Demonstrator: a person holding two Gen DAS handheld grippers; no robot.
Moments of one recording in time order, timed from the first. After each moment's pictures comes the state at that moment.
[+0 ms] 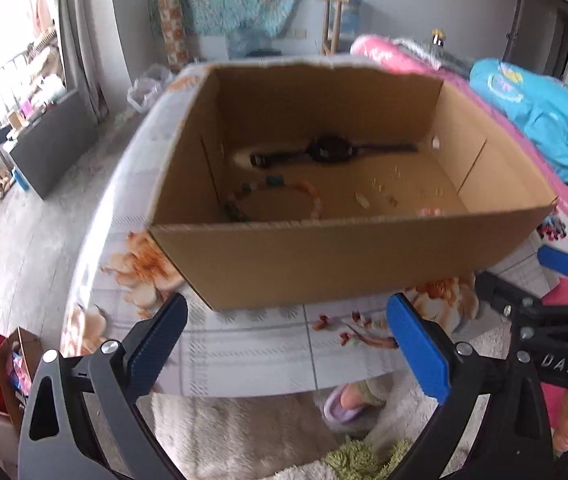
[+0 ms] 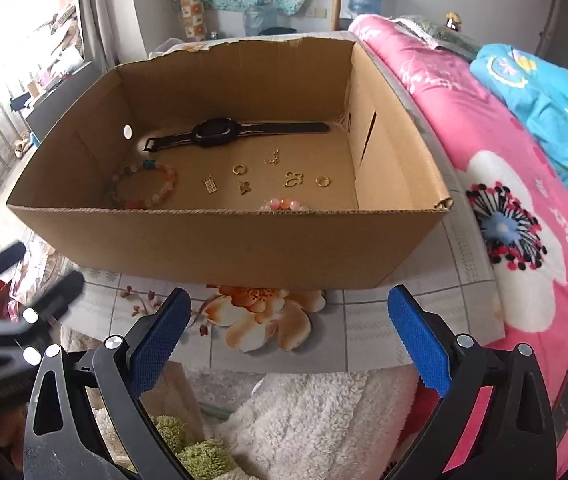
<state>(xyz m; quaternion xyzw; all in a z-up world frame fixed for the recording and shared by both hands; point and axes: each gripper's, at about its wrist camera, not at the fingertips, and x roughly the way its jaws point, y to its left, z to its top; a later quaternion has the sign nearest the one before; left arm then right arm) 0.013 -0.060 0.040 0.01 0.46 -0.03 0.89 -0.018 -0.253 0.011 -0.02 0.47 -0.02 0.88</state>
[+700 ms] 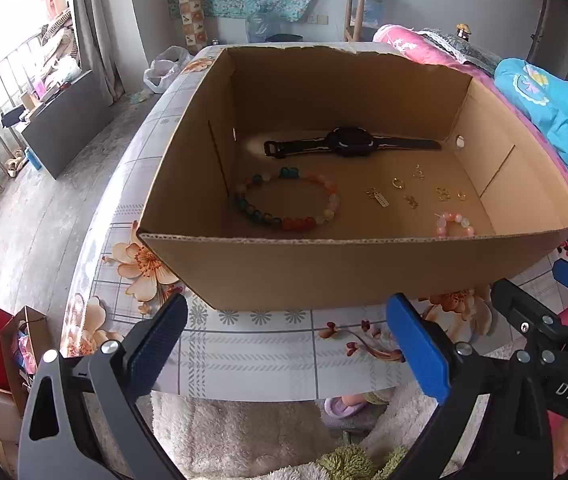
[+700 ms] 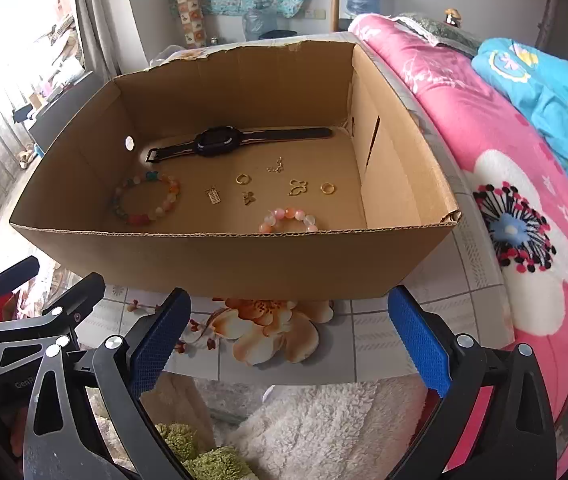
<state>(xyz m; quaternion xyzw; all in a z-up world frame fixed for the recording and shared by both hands) 0.031 -0.061 0.036 0.00 0.48 0.01 0.88 -0.016 -0.253 0.011 0.00 0.46 -0.01 0.89</state>
